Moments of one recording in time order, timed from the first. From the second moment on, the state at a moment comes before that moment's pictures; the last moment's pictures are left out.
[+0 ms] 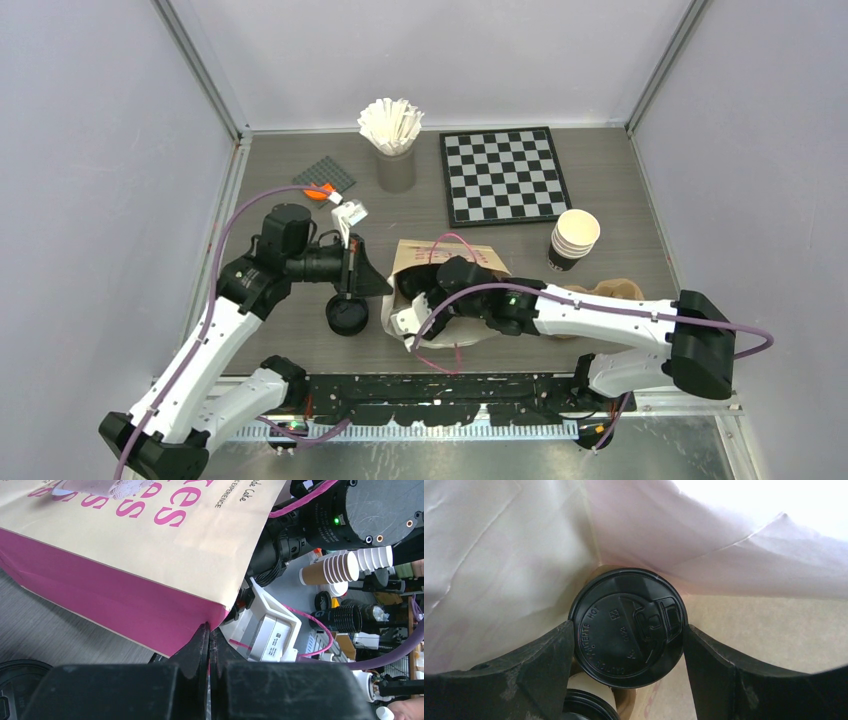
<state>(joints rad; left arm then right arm) -0.46 0.86 0.96 -0.67 0.82 -0.32 1.15 1.29 0.85 -0.15 0.02 -1.10</state>
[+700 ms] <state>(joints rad) -0.46 0.90 0.96 -0.67 0.81 -0.38 1.12 1.33 0.84 -0.12 -0.03 -1.16</state>
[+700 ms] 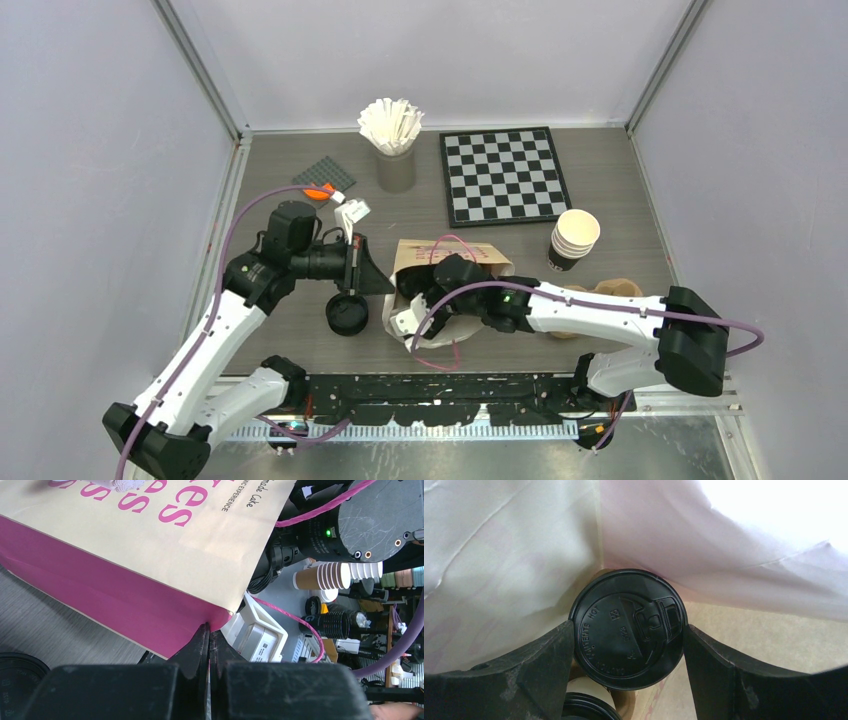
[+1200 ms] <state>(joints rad) -0.46 0.91 0.96 -0.67 0.80 -0.39 1.12 1.34 0.84 -0.12 -0.03 -1.17</state>
